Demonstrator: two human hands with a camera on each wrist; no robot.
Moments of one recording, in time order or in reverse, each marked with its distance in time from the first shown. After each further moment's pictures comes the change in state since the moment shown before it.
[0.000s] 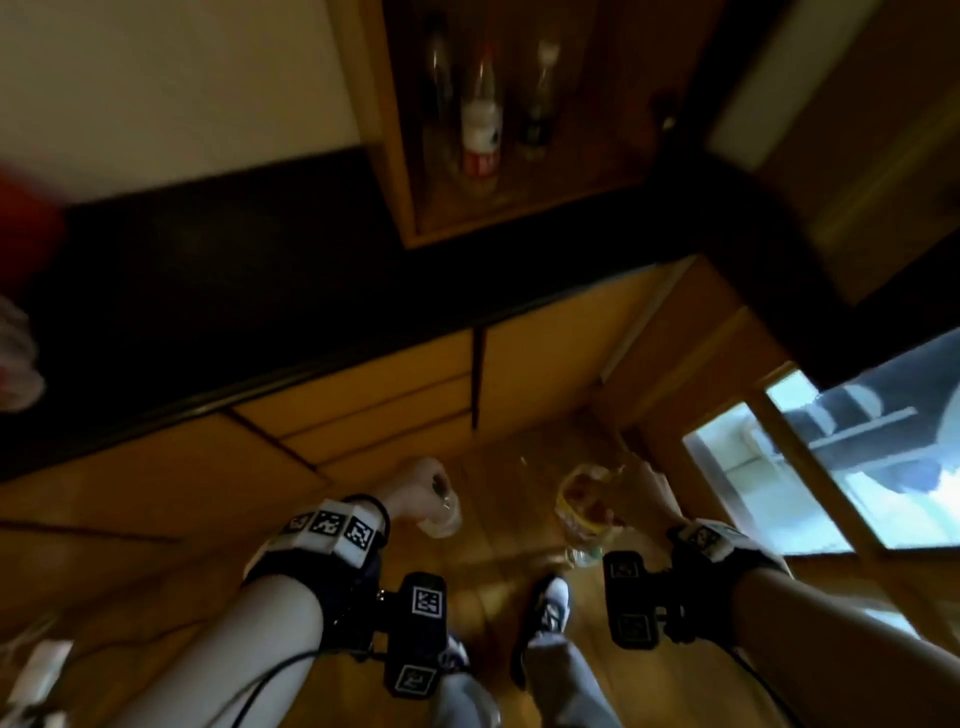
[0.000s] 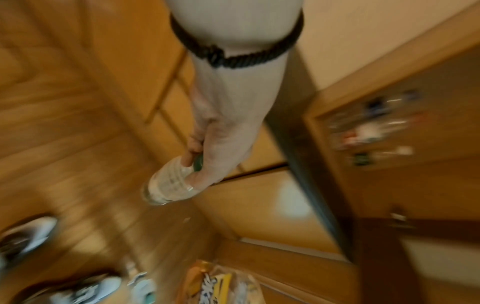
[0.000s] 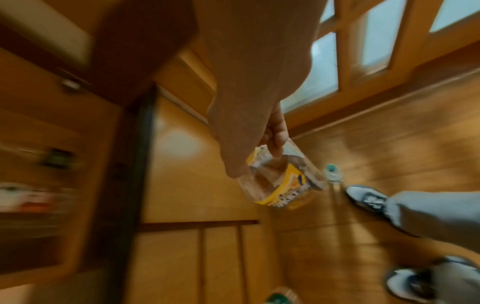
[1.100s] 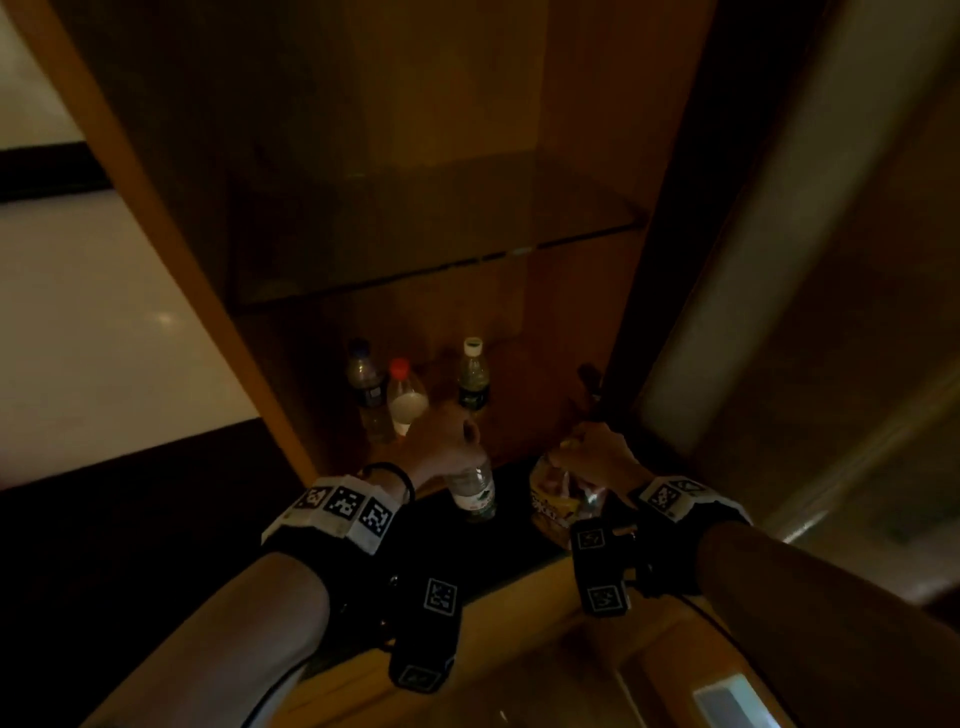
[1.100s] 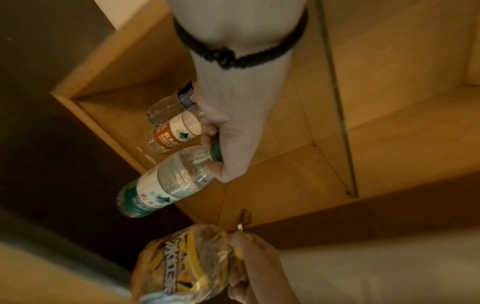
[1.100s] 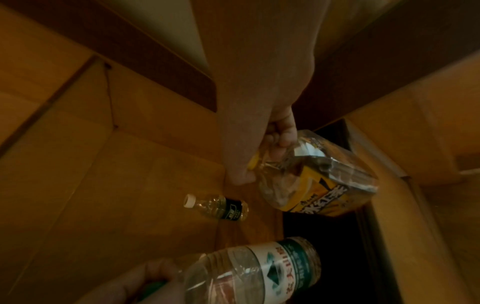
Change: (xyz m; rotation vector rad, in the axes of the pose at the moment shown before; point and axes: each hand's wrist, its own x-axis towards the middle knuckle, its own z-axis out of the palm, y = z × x) left_hand 0.133 0.255 -0.327 -0.105 0.490 0.279; right_hand 0.158 -0.253 -0.316 0.094 0.054 -0.280
